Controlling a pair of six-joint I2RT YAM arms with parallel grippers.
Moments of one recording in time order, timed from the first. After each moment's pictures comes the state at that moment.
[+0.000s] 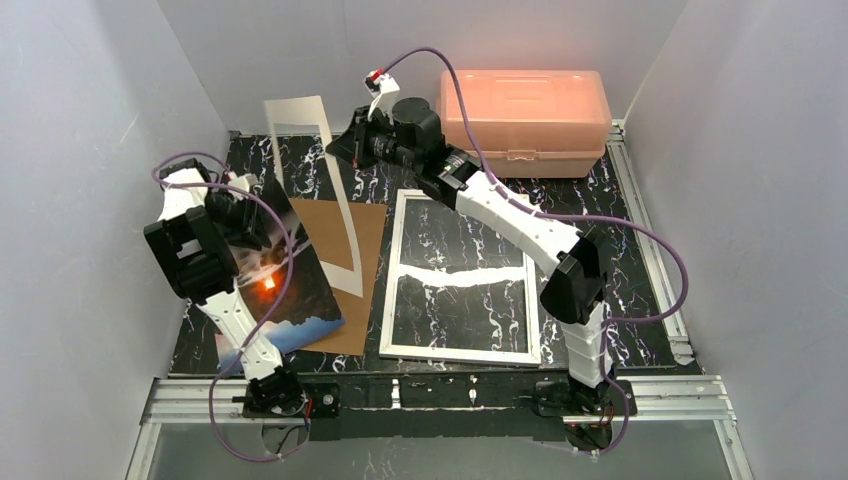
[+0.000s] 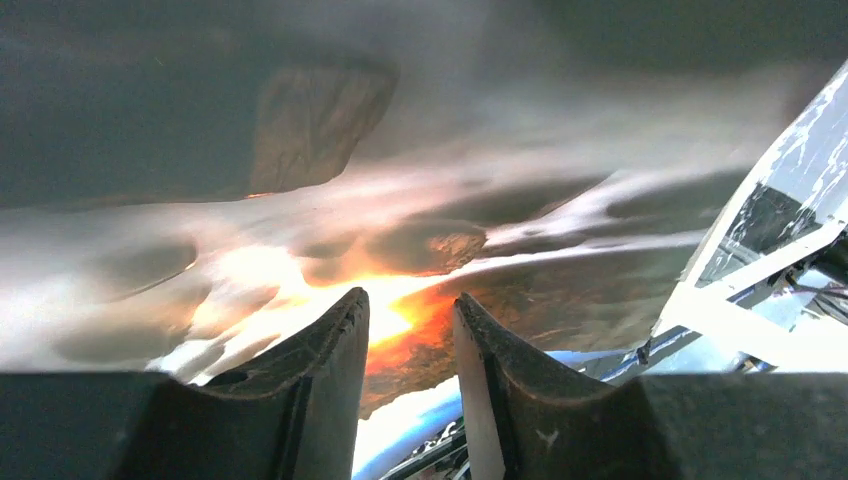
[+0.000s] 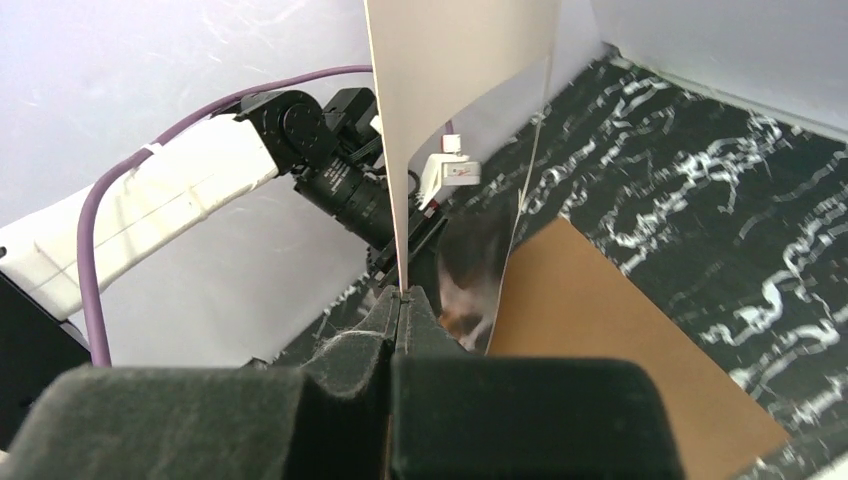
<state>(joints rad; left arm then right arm) 0.46 2.08 1.77 -1.30 0.52 0.49 0.89 2.02 2.07 -0.06 -0.22 0.52</state>
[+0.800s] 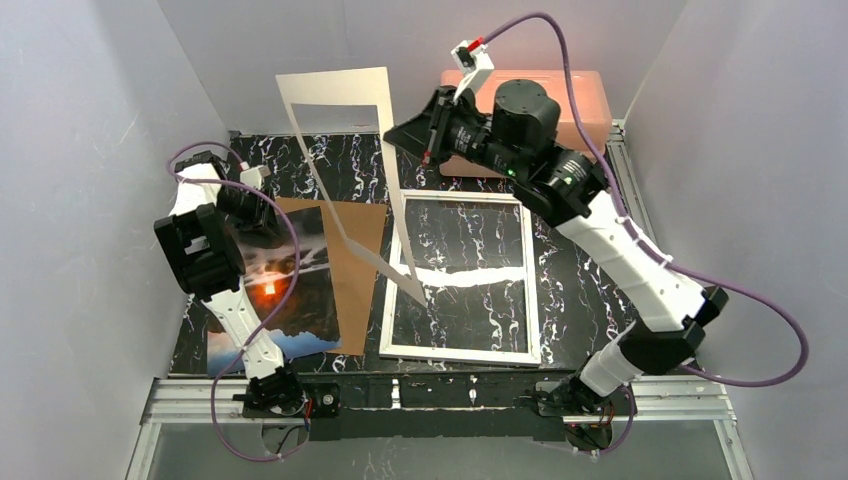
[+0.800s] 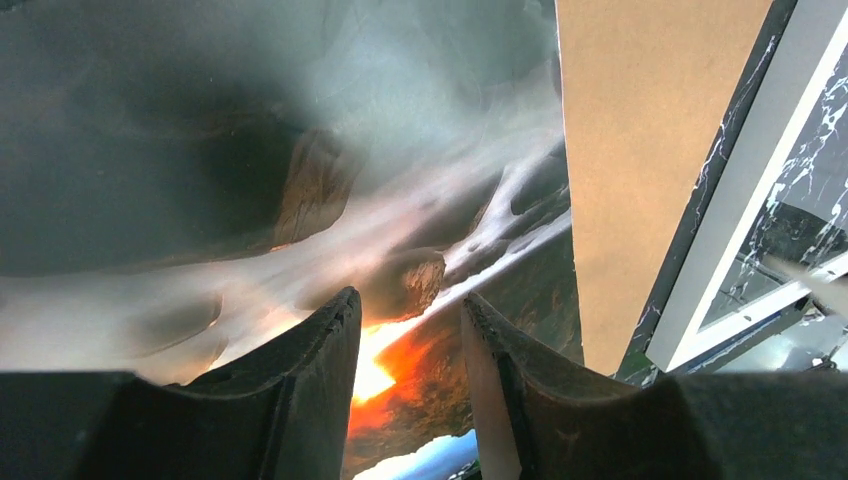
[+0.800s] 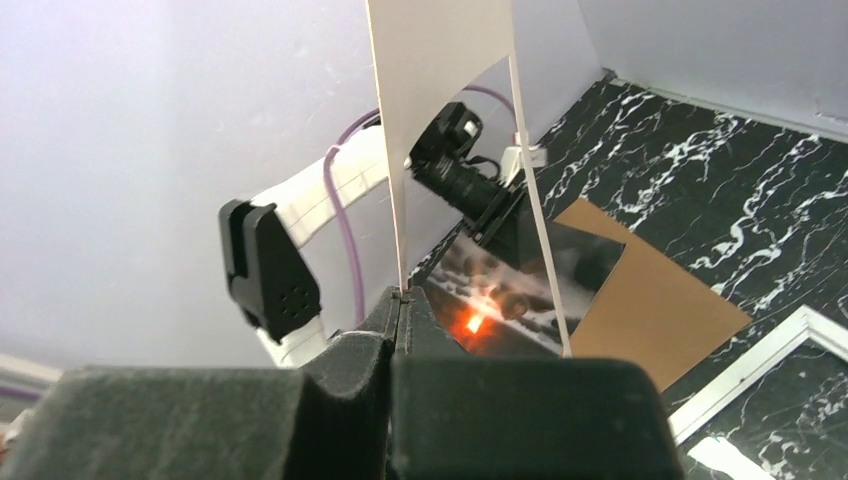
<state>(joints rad) 0.39 2.09 1.72 -1.20 0.51 0.46 0.88 1.57 1.99 -0.41 -0.16 0.56</state>
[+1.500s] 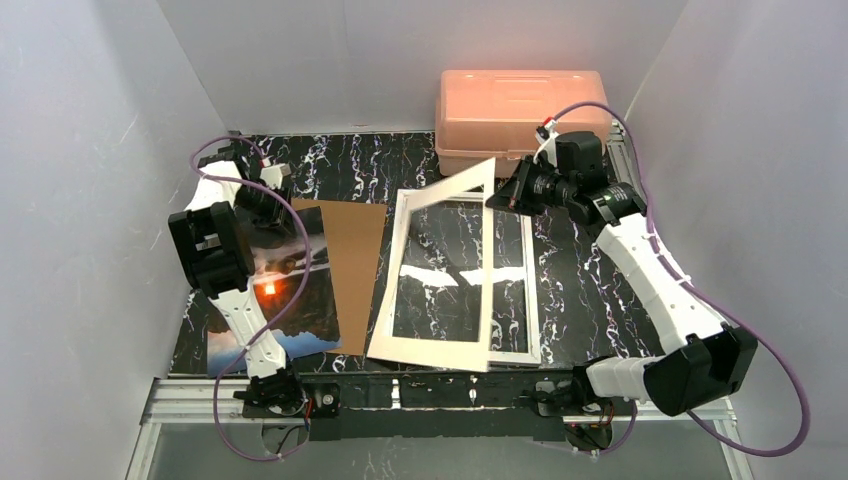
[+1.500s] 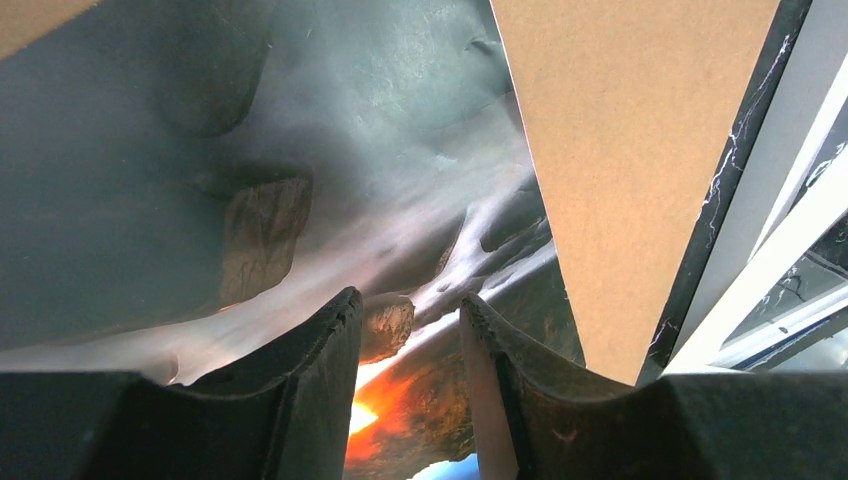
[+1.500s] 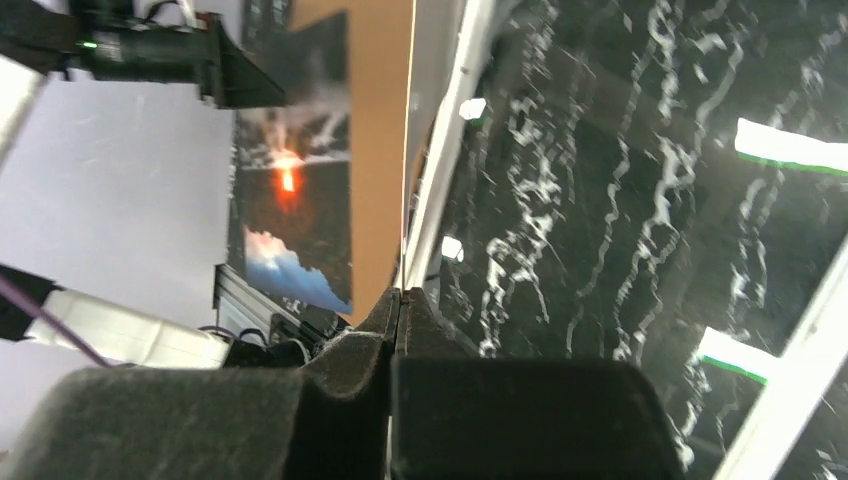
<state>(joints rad) 0.28 2.07 1.69 -1.13 0.46 0.43 0.41 1.27 1.34 -0.59 -0.41 0.64</state>
